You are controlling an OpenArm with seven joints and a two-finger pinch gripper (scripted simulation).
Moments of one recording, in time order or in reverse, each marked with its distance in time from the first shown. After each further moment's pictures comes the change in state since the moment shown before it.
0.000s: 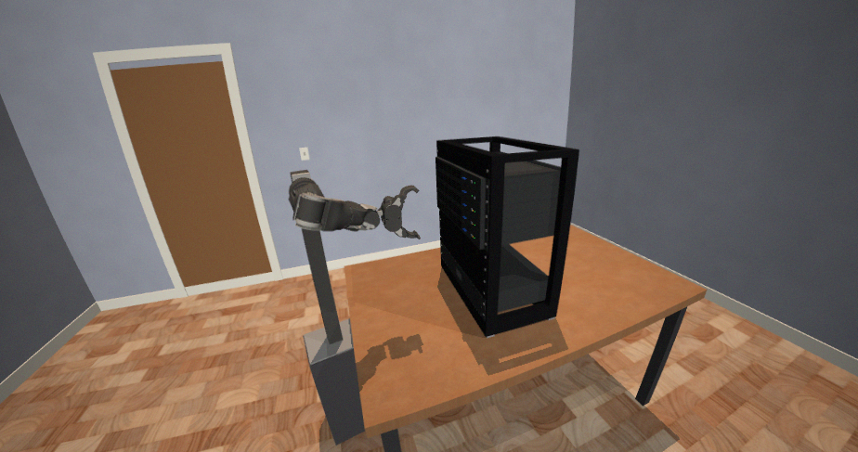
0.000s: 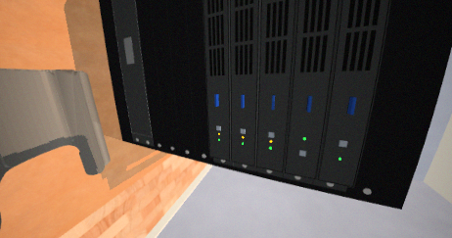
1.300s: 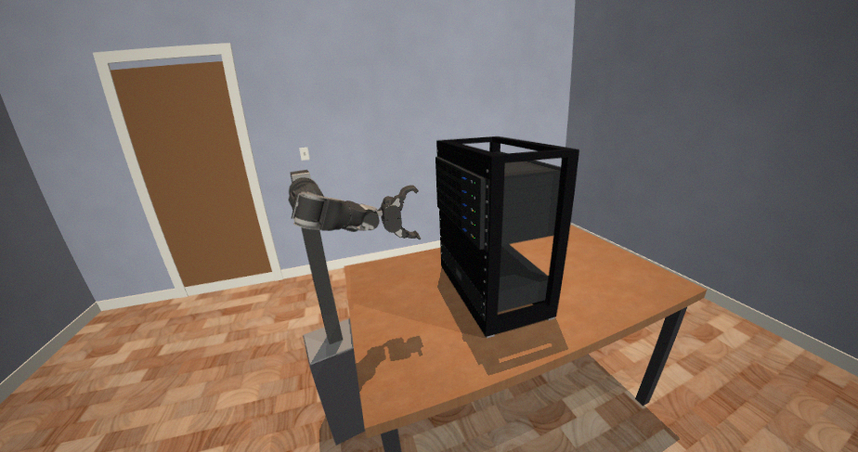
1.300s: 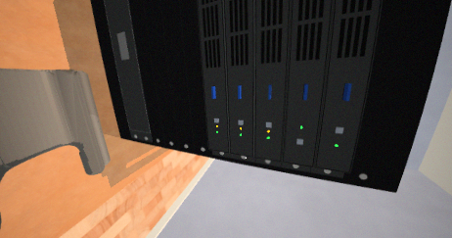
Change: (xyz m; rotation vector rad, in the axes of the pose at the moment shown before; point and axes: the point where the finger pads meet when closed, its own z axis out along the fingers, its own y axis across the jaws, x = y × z) arm -0.009 0.003 -0.002 -0.018 -0.034 0.015
